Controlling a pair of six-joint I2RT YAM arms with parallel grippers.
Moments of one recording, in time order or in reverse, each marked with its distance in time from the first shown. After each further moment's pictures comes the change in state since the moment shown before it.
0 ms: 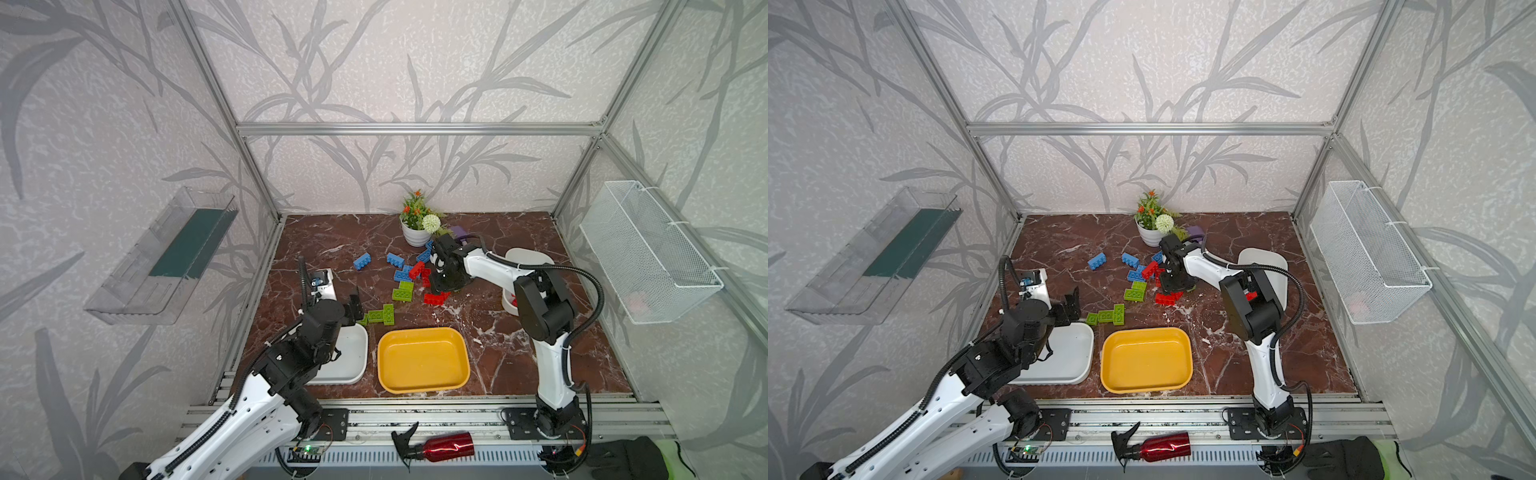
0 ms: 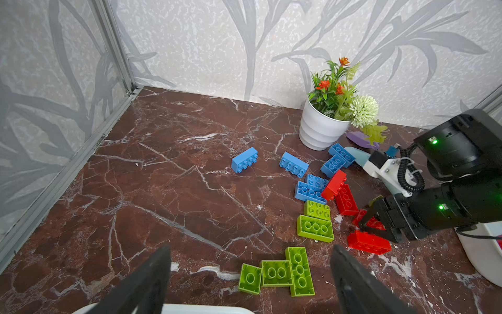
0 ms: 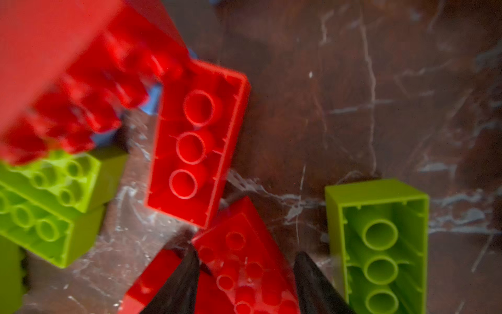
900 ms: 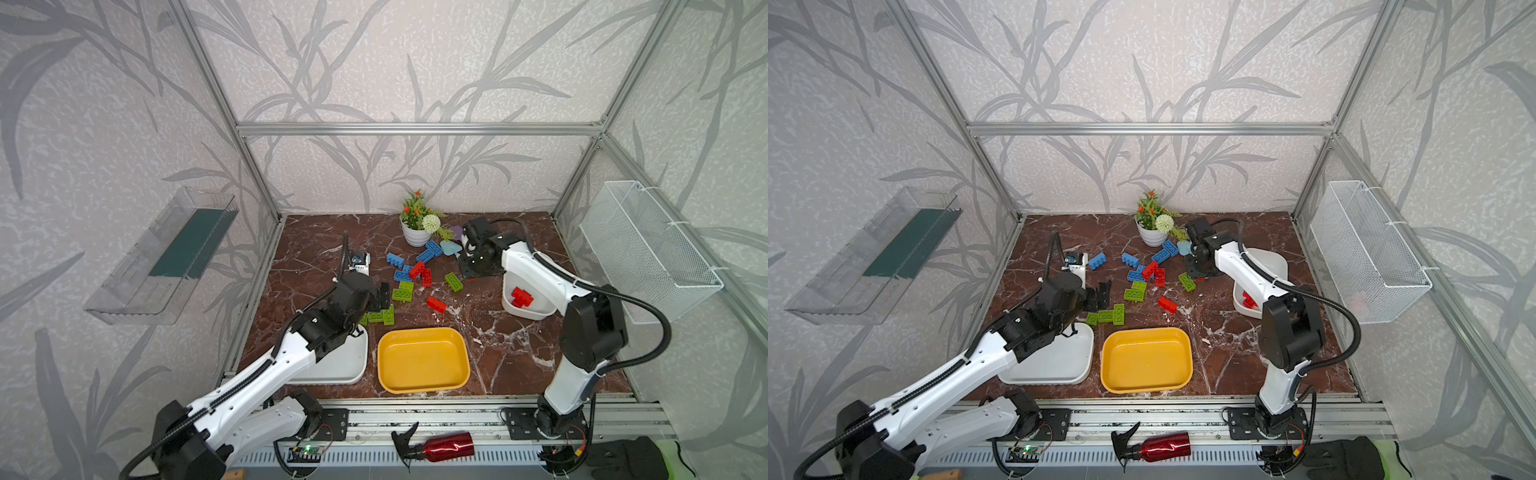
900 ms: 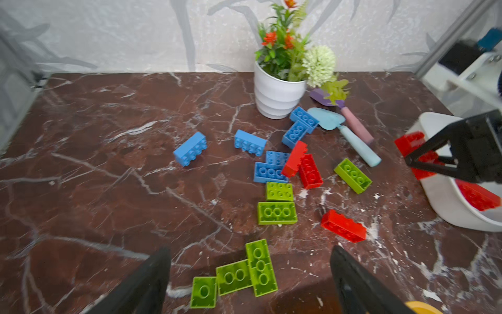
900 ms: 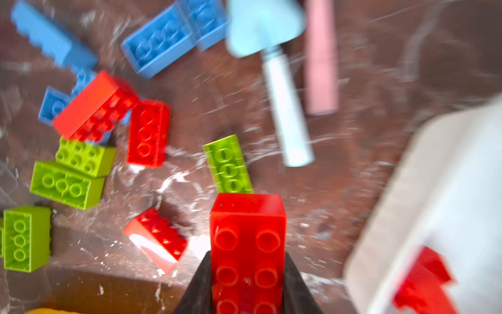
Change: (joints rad) left arm 0.000 0.411 0.196 0.118 0.261 0.099; right arm -0.164 -0.364 -0.058 -0.134 0.161 0.008
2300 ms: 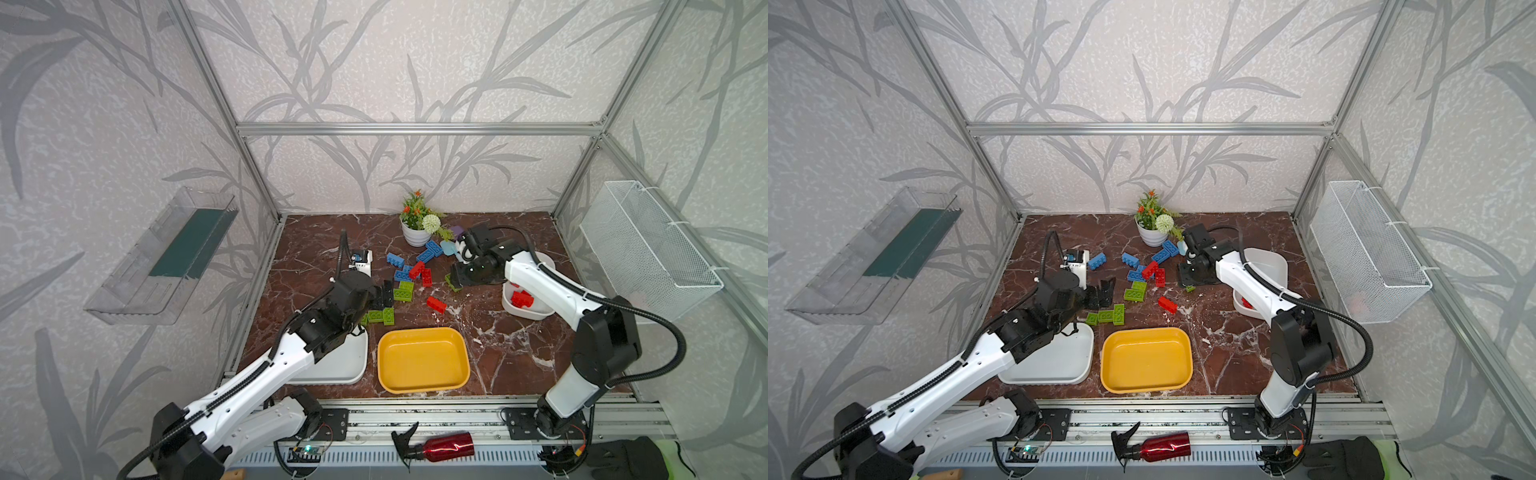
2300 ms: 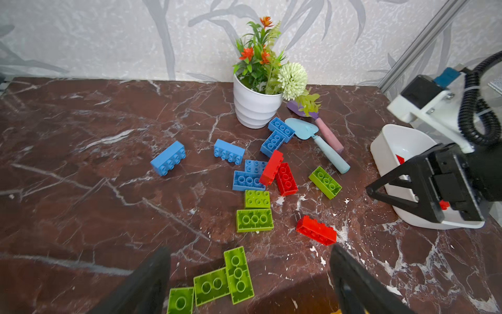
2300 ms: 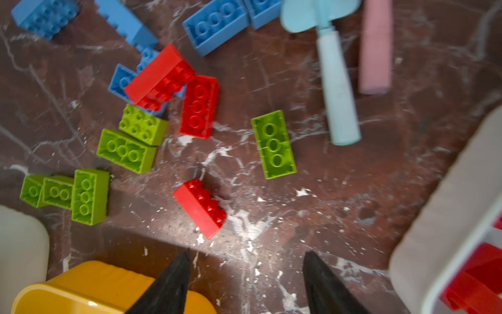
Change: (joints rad) left arm -0.008 -0.123 -0.068 0.002 -0.004 -0.059; right arm 0.145 -0.012 -0.053 0.048 -0.133 0.031
